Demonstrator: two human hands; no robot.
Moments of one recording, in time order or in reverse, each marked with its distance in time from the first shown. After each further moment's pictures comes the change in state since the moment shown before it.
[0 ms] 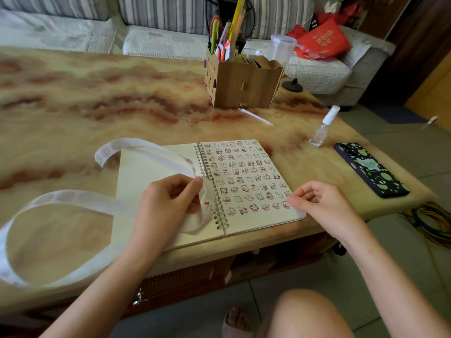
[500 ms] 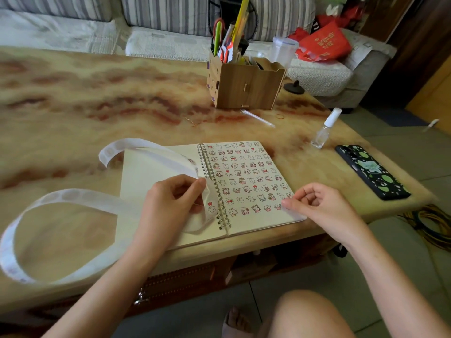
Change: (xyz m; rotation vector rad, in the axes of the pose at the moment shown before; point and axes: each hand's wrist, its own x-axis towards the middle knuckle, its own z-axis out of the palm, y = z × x) left_hand 0.000 -0.001 0.000 0.016 0.001 0.000; right_hand -0.003 0.001 0.000 0.064 -0.042 0.007
